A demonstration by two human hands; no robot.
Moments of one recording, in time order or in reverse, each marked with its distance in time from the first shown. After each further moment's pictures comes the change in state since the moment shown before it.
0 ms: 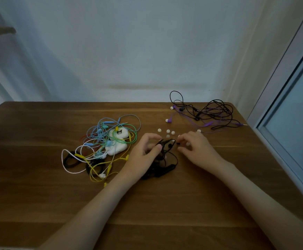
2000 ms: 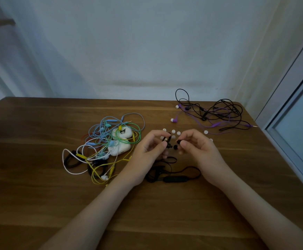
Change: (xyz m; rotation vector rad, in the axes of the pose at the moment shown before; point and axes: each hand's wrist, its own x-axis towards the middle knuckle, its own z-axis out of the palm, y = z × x) left_hand 0.009 -0.007 -0.003 -0.261 -0.016 0.037; right_hand -0.017 -0.033 0.003 1.035 0.079 0.061
